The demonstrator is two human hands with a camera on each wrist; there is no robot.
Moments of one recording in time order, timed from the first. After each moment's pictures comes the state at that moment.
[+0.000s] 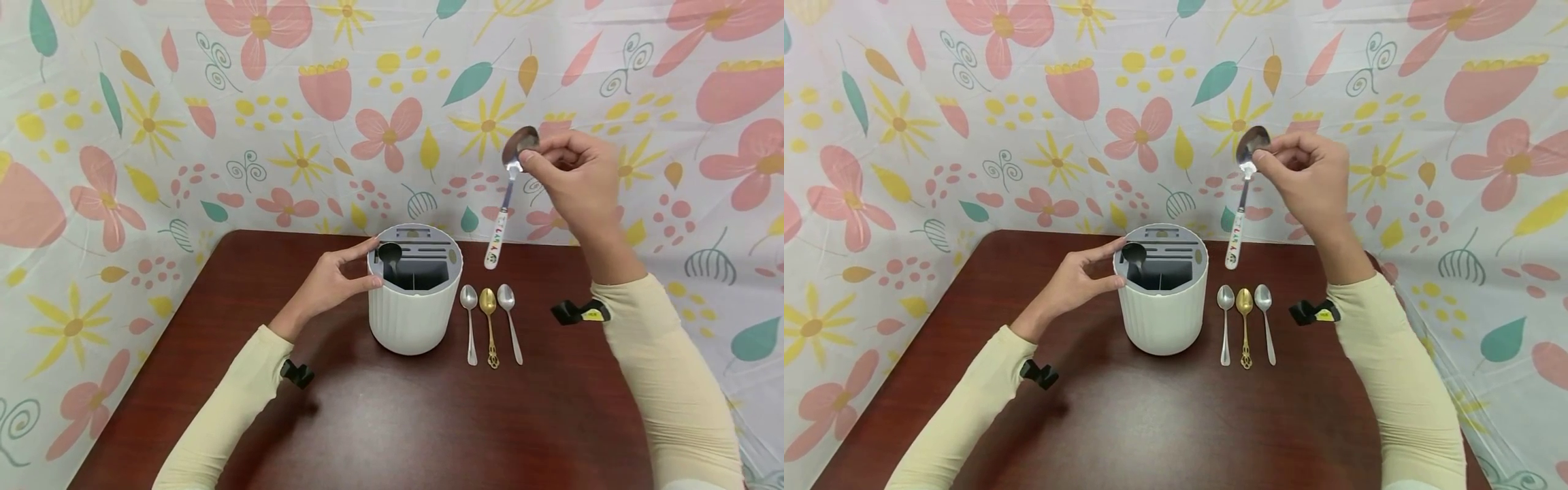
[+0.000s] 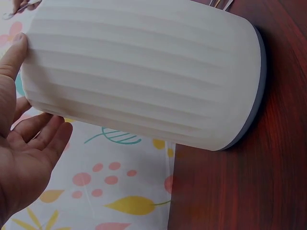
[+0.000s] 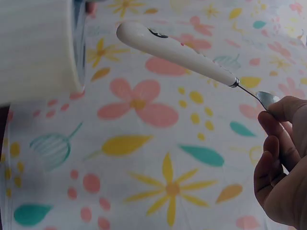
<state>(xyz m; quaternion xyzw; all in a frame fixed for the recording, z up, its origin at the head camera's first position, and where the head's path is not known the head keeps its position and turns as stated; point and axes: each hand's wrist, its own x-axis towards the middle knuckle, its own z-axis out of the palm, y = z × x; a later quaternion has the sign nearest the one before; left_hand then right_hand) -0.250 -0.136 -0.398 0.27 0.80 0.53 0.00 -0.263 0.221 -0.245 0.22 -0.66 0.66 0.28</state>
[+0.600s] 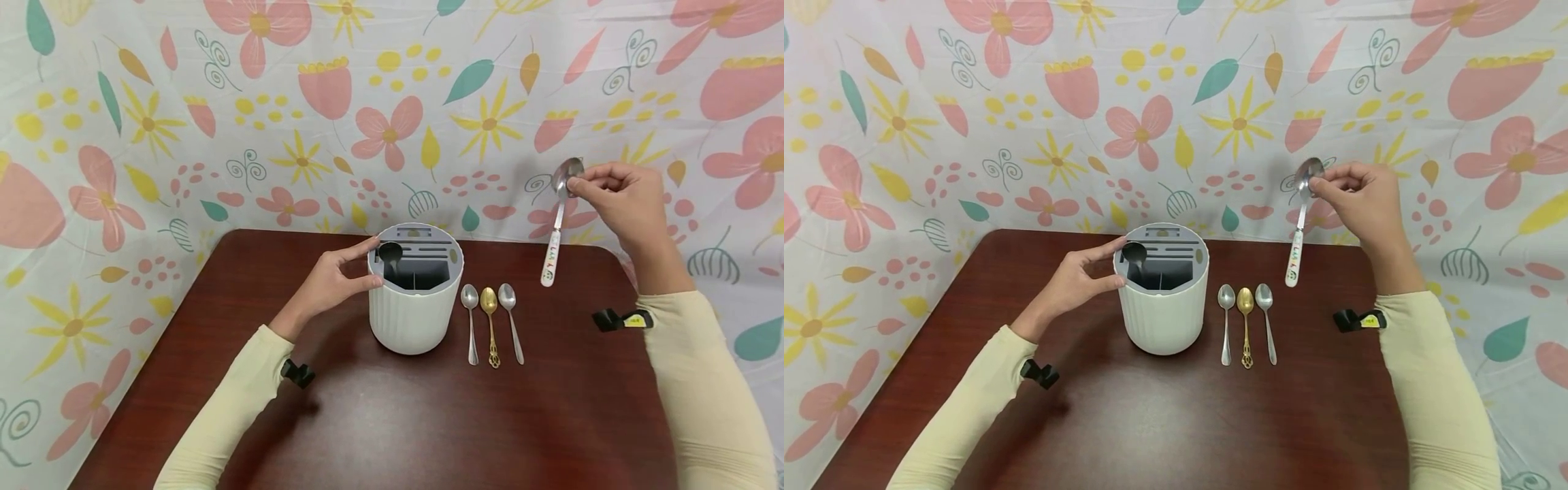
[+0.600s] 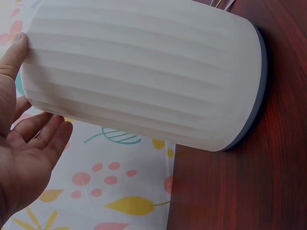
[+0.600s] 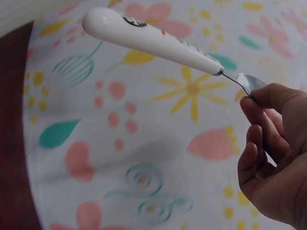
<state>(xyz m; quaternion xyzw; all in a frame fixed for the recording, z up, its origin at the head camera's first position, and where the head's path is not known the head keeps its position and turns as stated) -0.252 -0.136 -0.400 0.27 0.80 0.54 0.00 -0.287 0.322 -0.291 0.09 -0.80 0.55 0.23</state>
